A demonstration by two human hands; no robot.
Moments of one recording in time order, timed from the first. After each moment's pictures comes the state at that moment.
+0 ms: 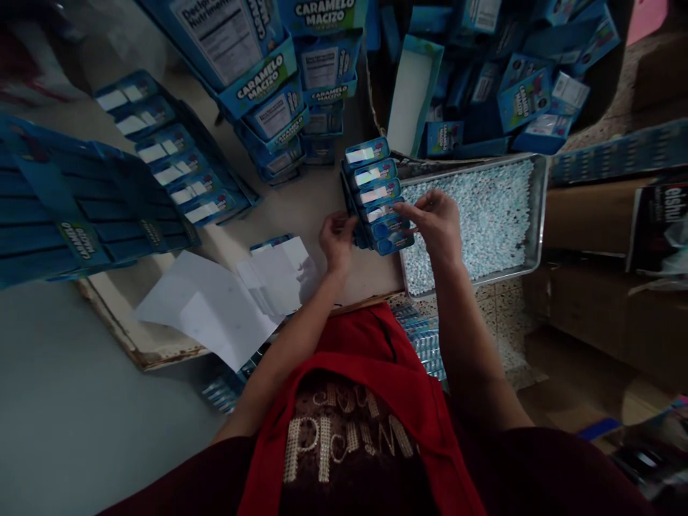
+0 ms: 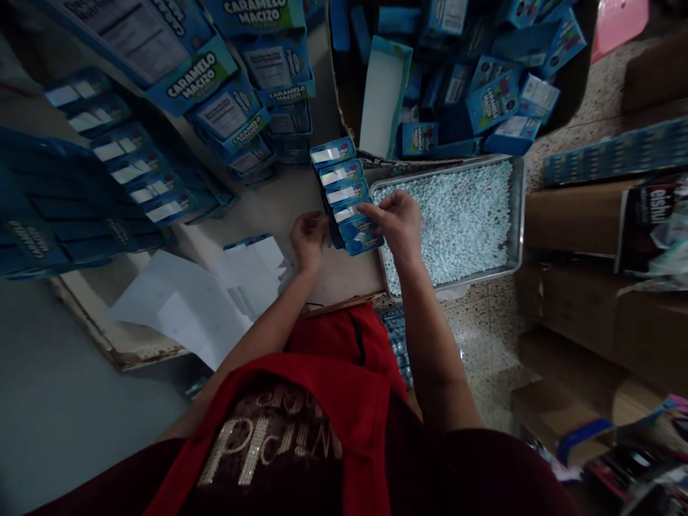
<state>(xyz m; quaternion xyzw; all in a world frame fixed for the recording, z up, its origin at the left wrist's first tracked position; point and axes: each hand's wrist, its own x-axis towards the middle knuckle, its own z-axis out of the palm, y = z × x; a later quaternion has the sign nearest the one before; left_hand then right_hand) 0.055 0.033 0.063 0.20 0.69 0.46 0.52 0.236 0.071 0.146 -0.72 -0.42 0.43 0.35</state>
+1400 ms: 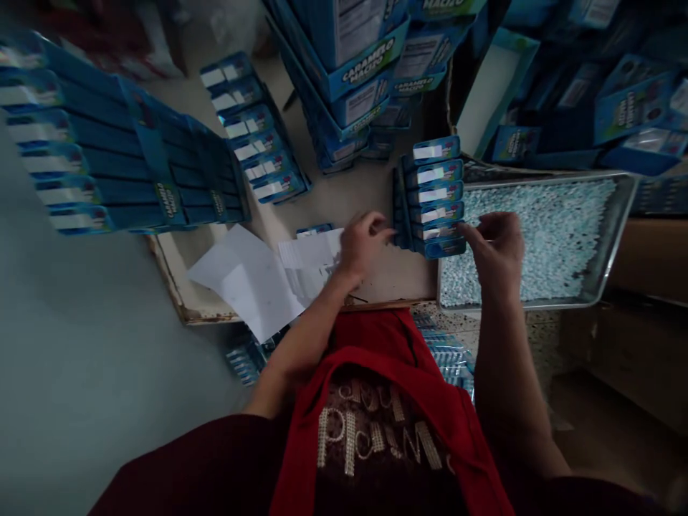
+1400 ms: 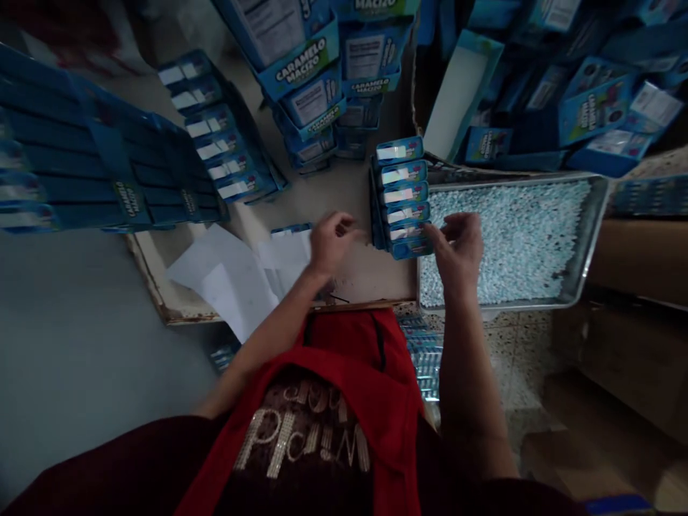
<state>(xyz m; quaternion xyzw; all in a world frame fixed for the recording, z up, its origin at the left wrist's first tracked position) -0.013 0.029 0.083 0.44 0.68 0.33 0.49 0.239 0.036 0.148 -0.76 -0.48 0.30 0.32</state>
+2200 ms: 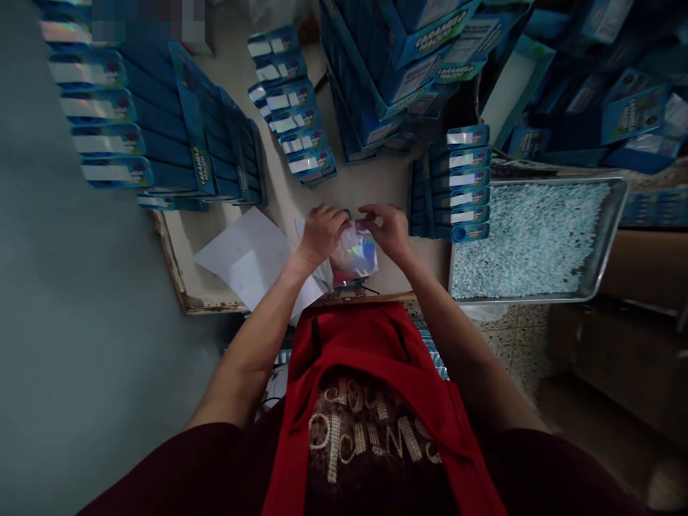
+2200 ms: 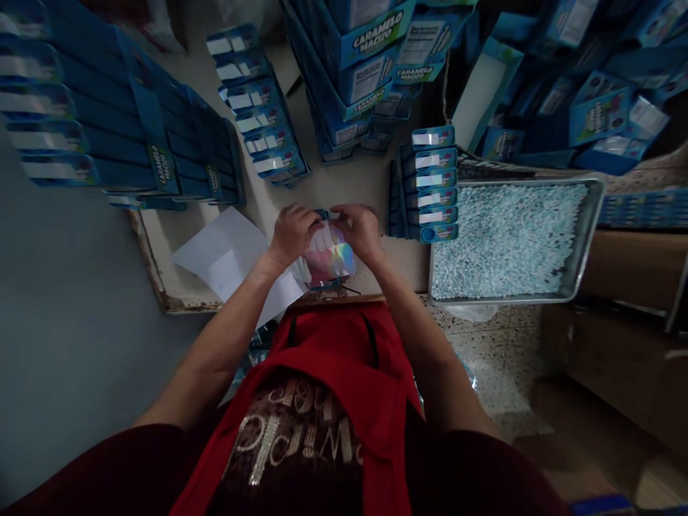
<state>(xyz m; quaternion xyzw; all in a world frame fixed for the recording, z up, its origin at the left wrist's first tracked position) -0.160 -0.005 0.065 0.68 0.62 0.19 0.35 0.043 0.029 0.076 -0.56 -0.71 0.40 0.16</state>
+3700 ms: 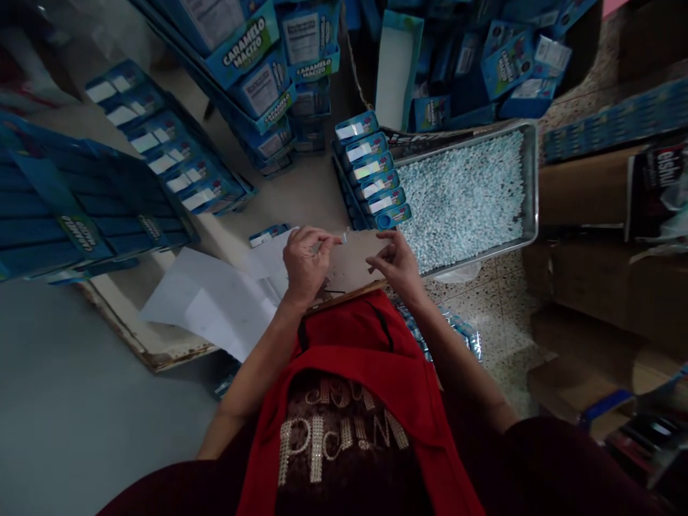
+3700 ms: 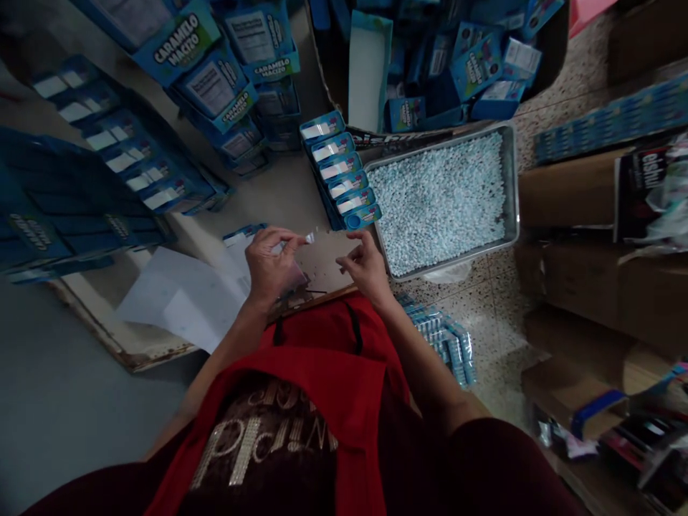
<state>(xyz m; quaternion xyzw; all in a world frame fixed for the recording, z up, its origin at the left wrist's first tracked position) -0.036 -0.020 0.140 0.57 0.61 0.37 0.40 0.171 -0.071 0.163 -0.71 -0.38 0.54 0.25</state>
